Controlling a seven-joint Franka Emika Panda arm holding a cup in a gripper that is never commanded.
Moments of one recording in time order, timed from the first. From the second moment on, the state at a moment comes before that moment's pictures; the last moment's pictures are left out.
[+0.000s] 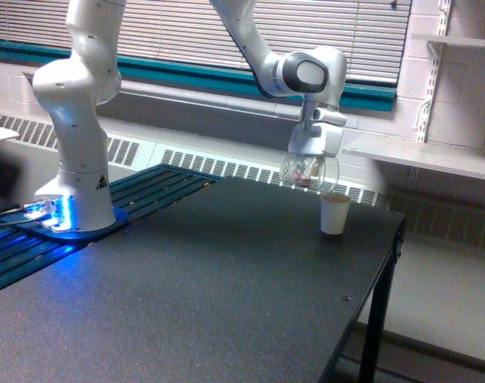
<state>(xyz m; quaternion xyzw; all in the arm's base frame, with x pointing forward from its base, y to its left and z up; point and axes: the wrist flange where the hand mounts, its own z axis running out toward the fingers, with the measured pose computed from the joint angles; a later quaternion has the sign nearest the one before) 0.481 0.272 0.270 0.99 -0.02 0.02 0.16</state>
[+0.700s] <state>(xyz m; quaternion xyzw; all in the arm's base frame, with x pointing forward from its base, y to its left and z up) 0.486 0.286 0.266 0.99 -0.01 0.01 0.17</state>
